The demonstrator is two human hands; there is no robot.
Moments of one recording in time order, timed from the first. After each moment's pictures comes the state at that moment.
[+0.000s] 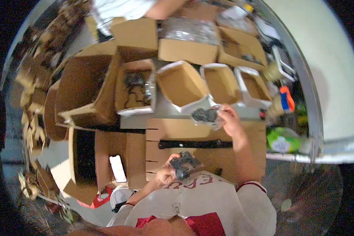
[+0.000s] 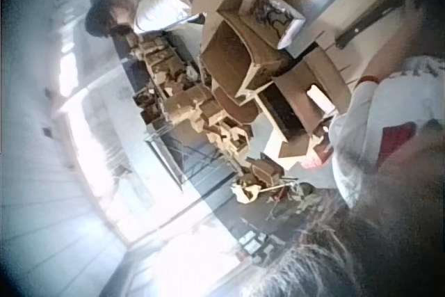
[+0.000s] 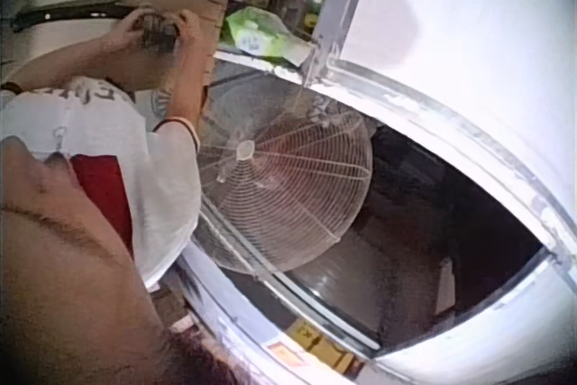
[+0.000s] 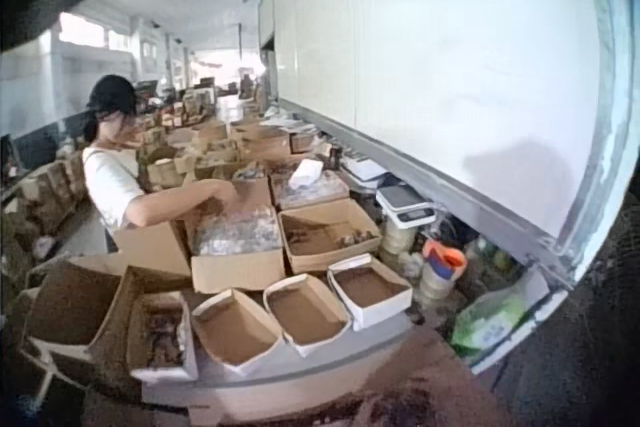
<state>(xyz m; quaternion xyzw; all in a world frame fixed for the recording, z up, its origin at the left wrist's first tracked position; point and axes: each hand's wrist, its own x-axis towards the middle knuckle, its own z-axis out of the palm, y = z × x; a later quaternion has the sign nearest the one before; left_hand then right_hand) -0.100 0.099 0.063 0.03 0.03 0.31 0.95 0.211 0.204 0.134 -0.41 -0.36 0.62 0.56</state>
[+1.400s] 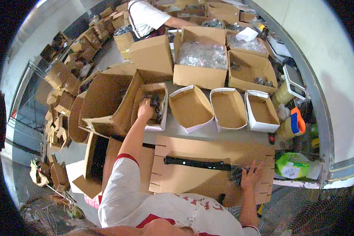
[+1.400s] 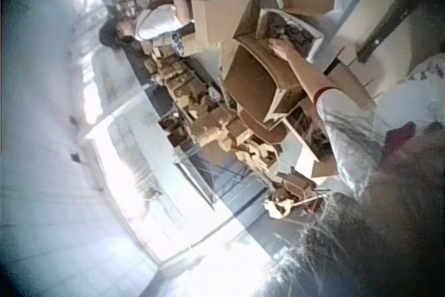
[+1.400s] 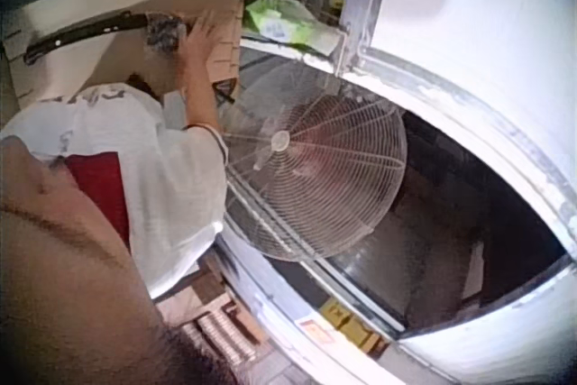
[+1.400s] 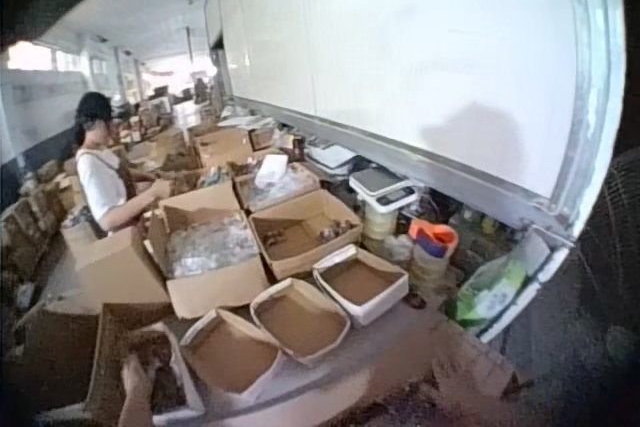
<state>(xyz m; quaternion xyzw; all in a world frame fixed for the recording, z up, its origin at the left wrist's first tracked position) -0.143 0.427 0.045 0.72 0.68 0.10 0.09 0.310 -0.006 0.001 -0.87 -0.47 0.06 0.12</state>
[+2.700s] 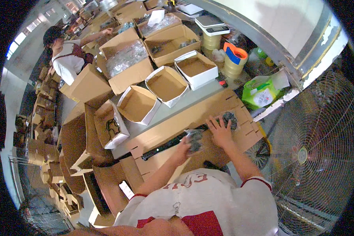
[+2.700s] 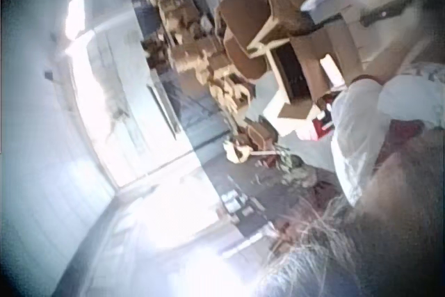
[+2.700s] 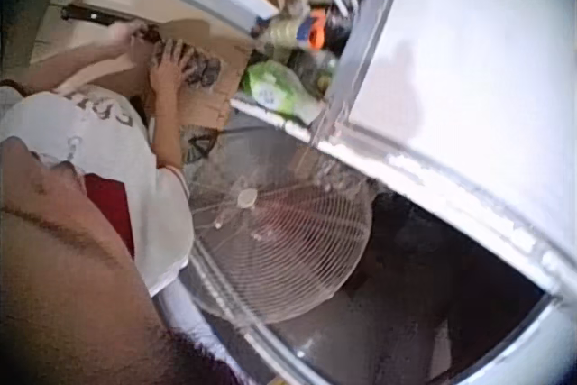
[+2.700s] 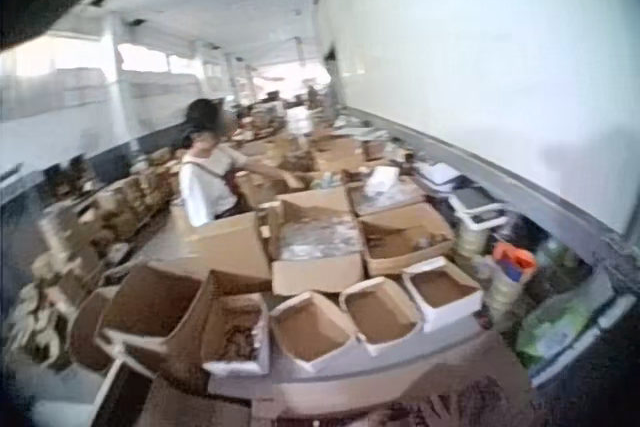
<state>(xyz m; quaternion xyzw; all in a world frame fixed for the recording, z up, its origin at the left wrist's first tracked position) 0.066 0.094 0.045 0.37 0.26 0.10 0.89 0.275 -0.005 0.039 -0.82 -0.57 0.06 -0.06</state>
